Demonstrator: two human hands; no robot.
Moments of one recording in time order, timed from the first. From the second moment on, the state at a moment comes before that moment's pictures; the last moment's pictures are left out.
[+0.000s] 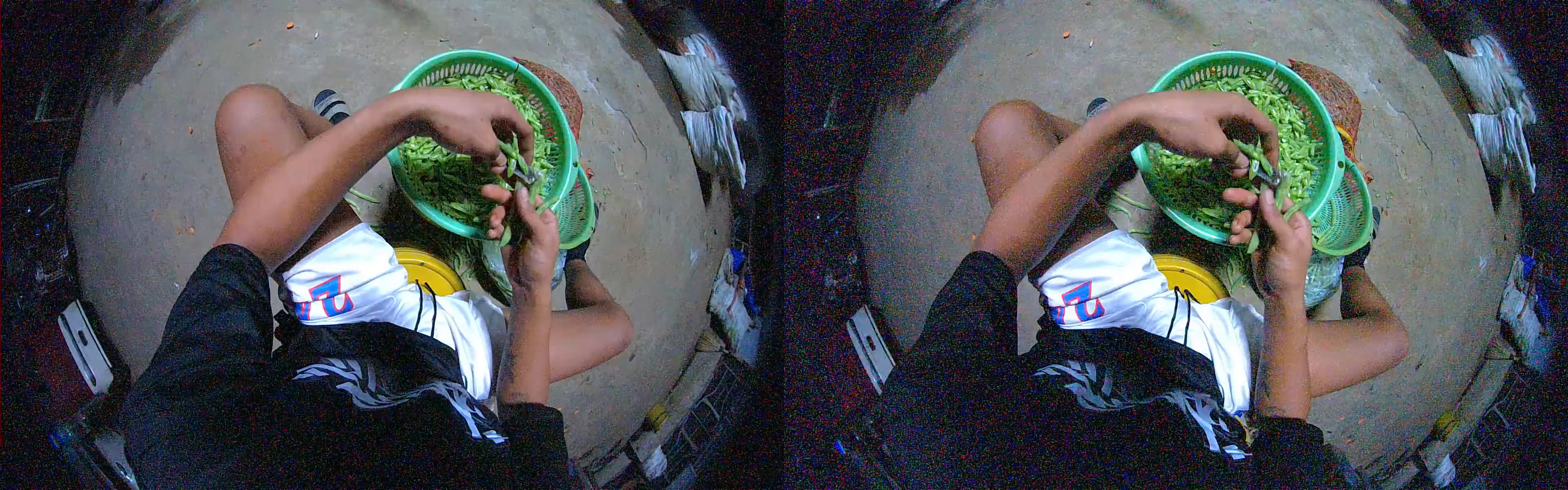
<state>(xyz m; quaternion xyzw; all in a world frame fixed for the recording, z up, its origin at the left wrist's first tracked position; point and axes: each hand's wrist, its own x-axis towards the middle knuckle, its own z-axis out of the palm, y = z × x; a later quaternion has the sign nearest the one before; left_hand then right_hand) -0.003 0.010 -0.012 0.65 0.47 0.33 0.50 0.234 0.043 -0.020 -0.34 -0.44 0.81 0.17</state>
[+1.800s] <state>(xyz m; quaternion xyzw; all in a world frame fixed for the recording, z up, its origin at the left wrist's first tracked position) -0.018 0.006 -0.014 0.55 0.54 0.38 0.52 0.249 0.044 -0.028 -0.40 -0.43 0.77 0.25</state>
